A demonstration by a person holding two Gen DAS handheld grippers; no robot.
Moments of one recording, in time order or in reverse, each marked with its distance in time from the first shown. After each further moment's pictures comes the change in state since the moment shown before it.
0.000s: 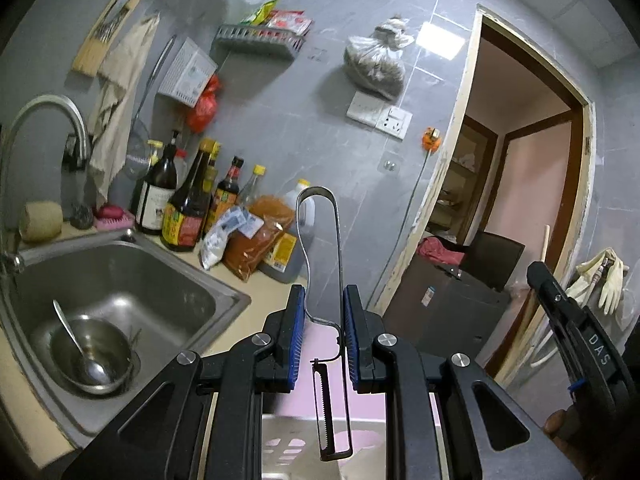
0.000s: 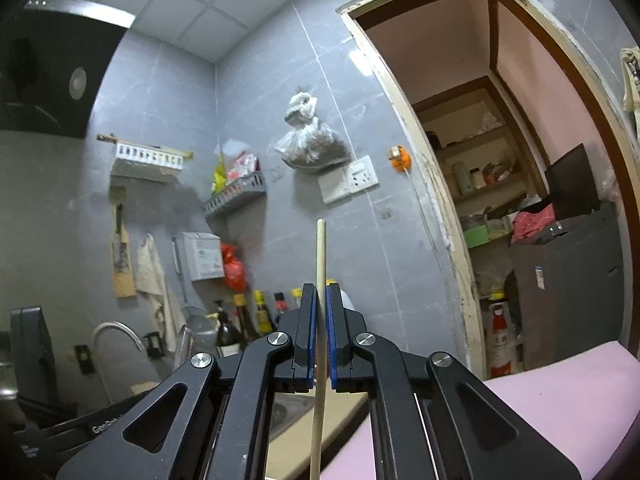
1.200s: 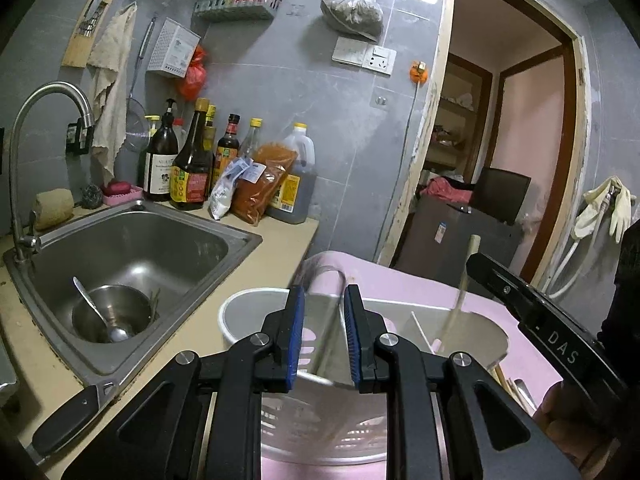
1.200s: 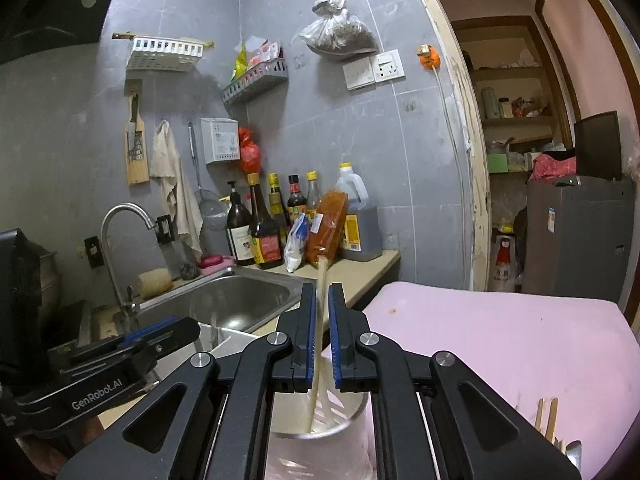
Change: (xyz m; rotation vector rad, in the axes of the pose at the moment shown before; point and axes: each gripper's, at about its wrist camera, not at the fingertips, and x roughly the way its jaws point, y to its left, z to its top) left arm -0.017 -0.023 -0.058 0.138 0.163 0.057; right arm -0.006 0.000 -0.055 -0.102 0.386 0.064
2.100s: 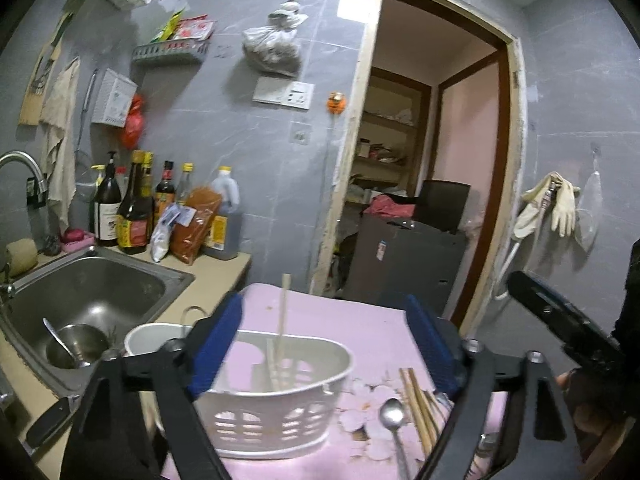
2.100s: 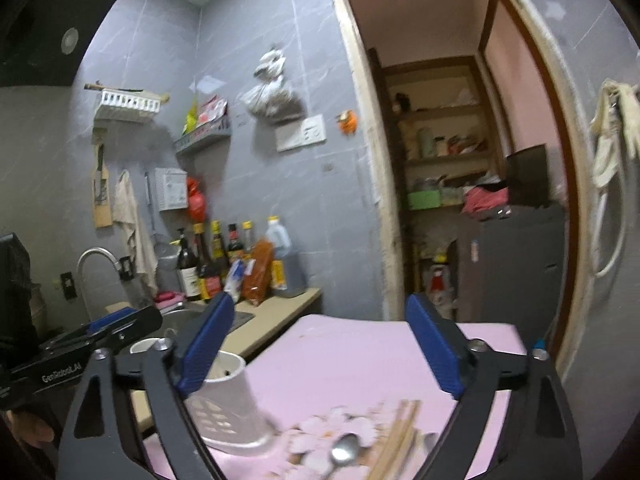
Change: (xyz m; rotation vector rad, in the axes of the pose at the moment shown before) left arm -0.054 -0.089 0.020 0.094 -0.096 -0.177; right arm -0.145 -0.054 0.029 0.009 -0.143 -0.221
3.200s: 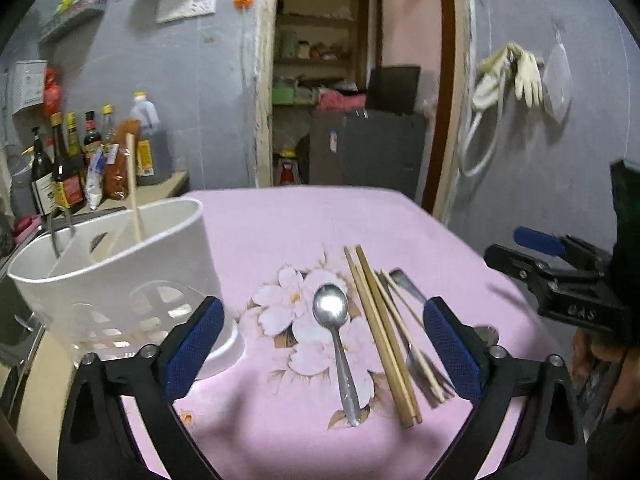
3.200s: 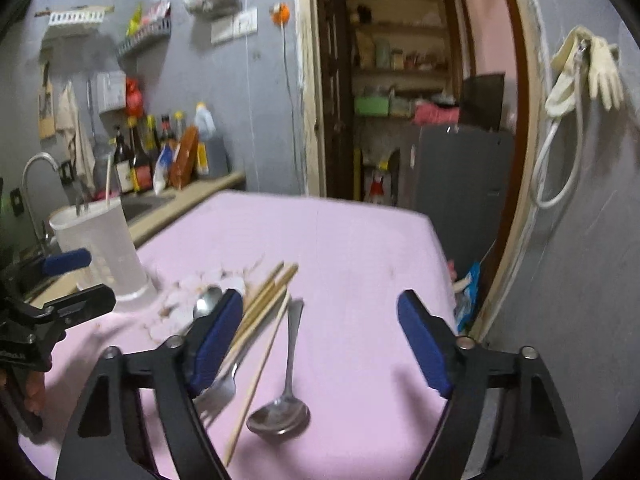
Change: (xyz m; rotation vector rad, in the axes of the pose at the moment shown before) left arm 0.057 -0.082 -0.097 0.219 0.381 -0.103; right arm -0.008 -0.097 -0.074 -0.041 0.409 -0.159
